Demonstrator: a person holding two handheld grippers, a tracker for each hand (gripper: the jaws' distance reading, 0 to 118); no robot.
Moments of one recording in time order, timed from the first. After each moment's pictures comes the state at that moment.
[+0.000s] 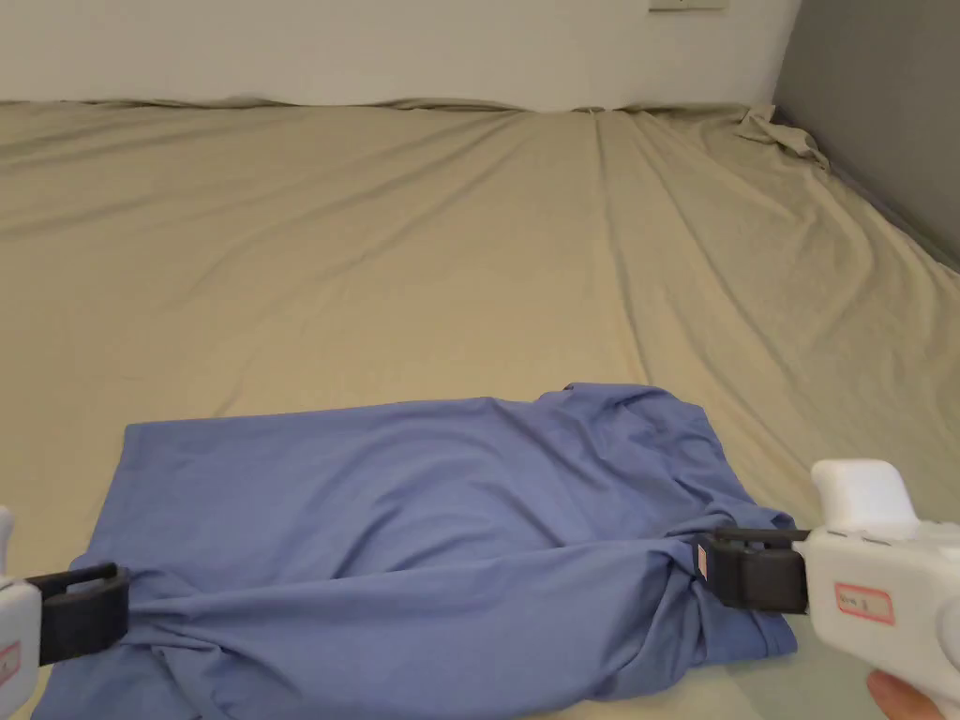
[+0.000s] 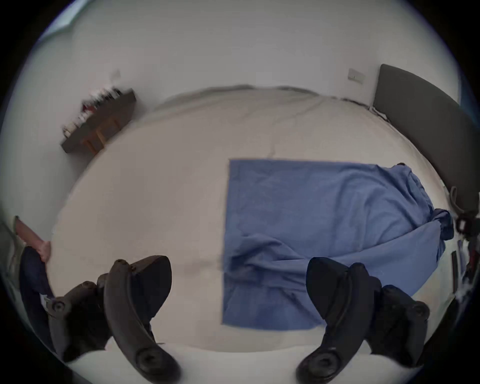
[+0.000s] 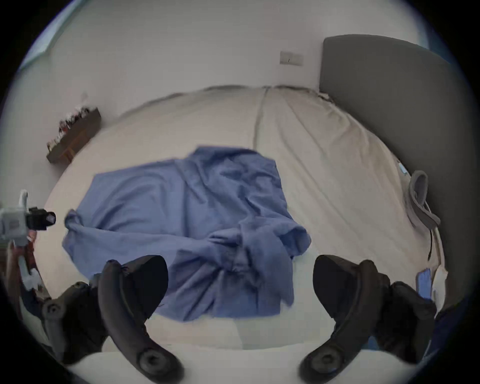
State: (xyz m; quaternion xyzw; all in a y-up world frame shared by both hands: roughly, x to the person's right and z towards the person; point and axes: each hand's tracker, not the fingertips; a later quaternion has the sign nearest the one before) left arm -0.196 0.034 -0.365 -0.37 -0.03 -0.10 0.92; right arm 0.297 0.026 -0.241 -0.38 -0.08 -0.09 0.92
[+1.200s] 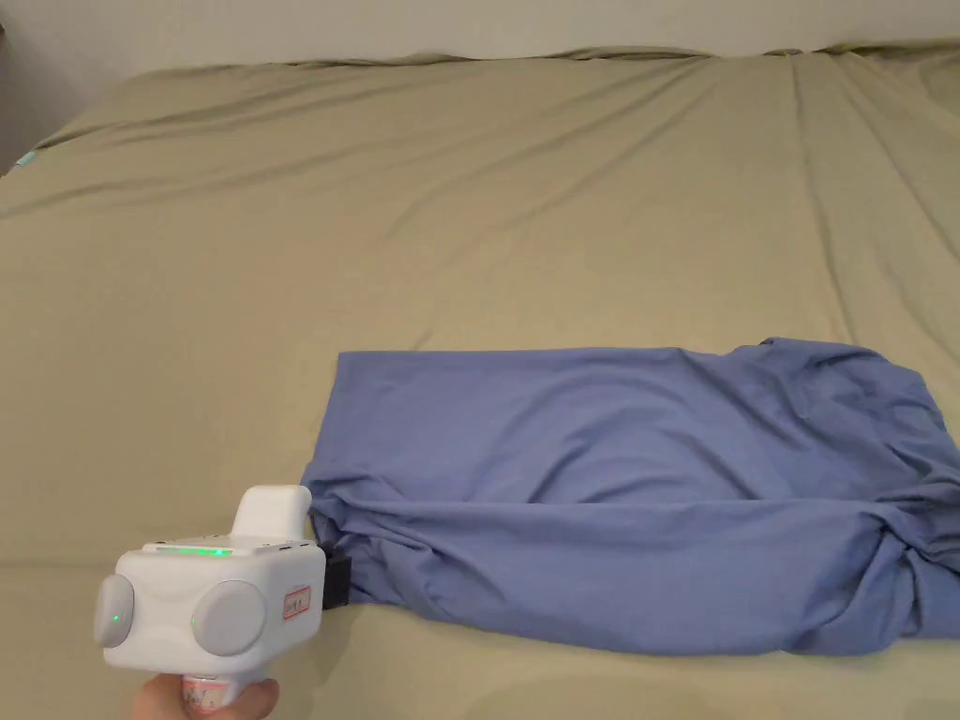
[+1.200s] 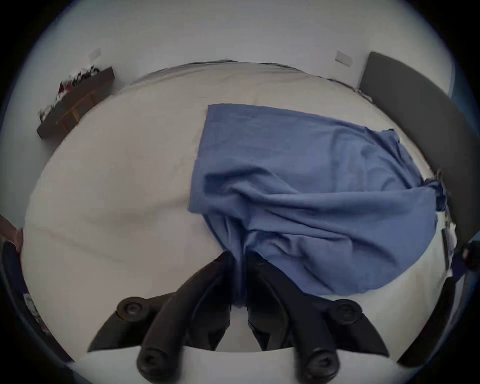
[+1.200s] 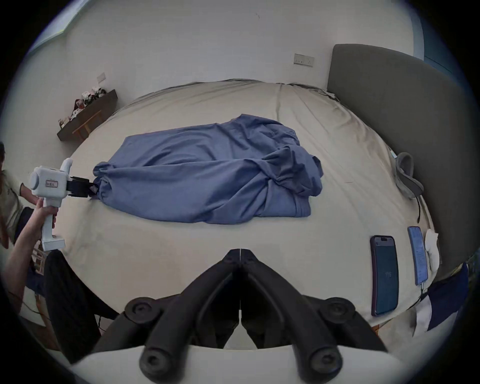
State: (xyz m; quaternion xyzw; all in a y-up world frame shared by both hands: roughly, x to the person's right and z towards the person) left arm -0.223 -0.056 -0.386 -0.47 -0.12 -0.03 0.87; right arm 0.209 0.022 -0.144 -0.43 -0.06 -0.04 0.90
